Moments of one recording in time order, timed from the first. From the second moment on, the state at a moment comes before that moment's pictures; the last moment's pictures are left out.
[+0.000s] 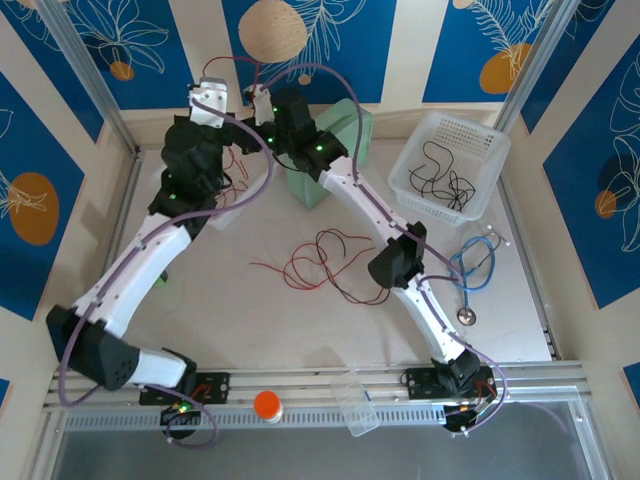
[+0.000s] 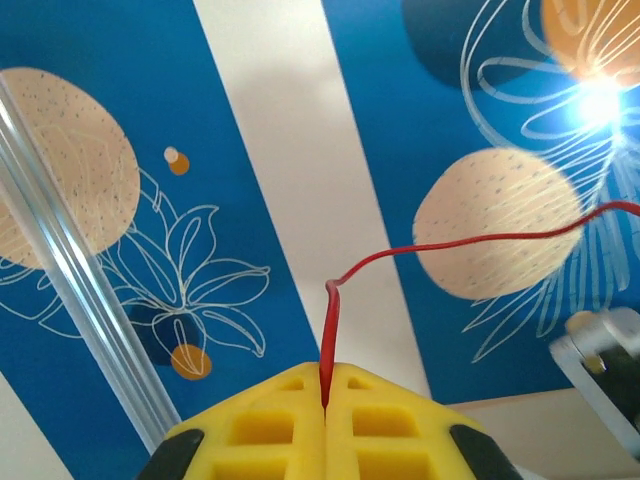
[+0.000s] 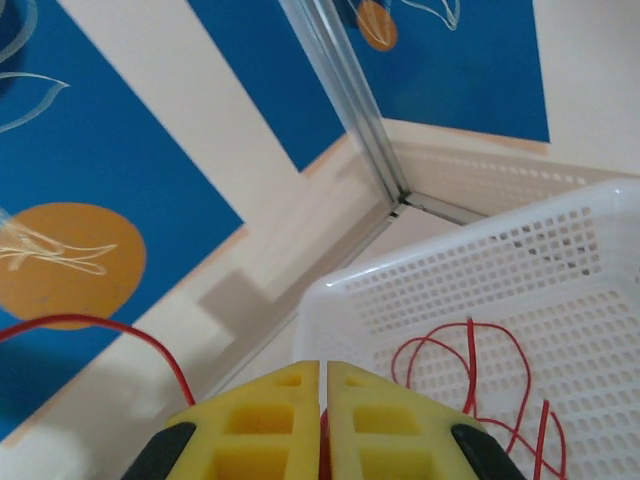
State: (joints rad) left arm -0.42 1.40 1.39 0.22 -0.56 0.39; right arm 0.71 2.51 2.79 -0.53 -0.32 0.38
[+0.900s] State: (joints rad) left arm -0.20 1.73 1.32 0.14 -0.53 0.05; right arm 0.73 2.74 2.77 -0.51 -0.18 0.28
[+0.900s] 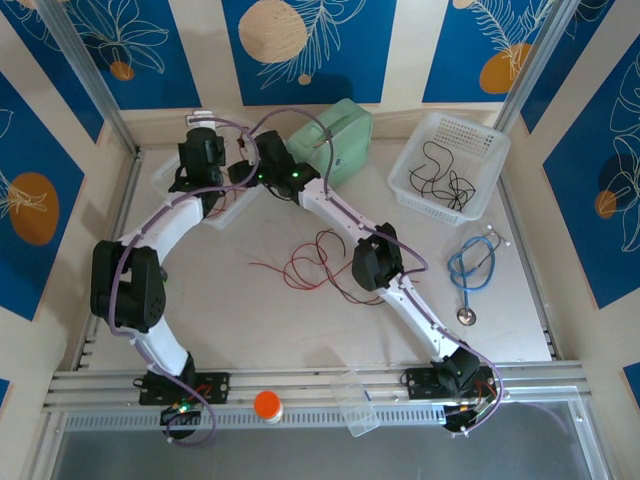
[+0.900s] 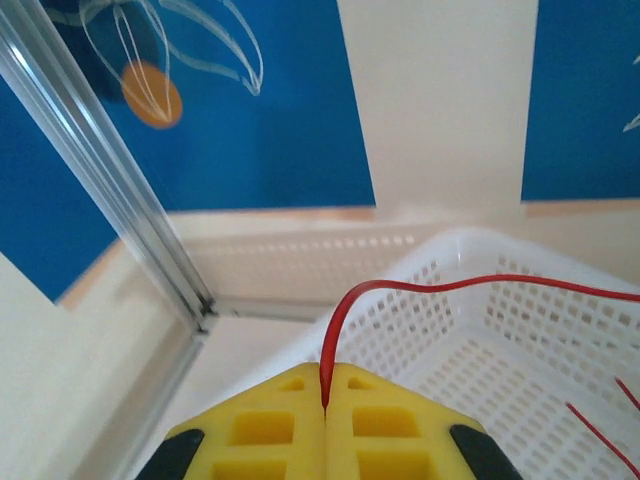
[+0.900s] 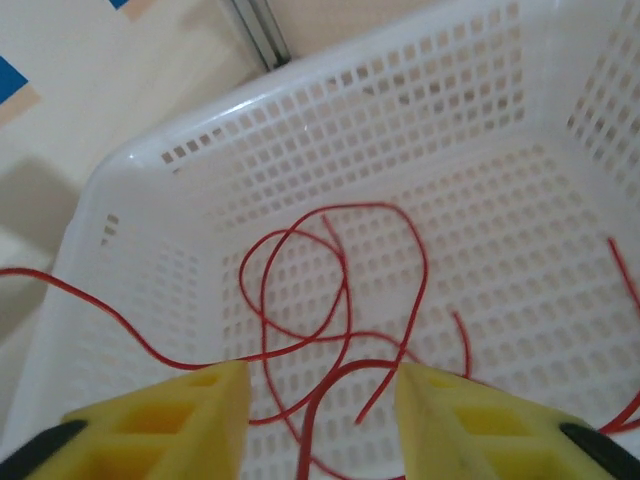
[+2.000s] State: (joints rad) left arm -0.05 1.86 1.53 -0.20 -0.43 -0.16; right arm 0.73 2.56 2.73 -1.03 -0.56 0.56
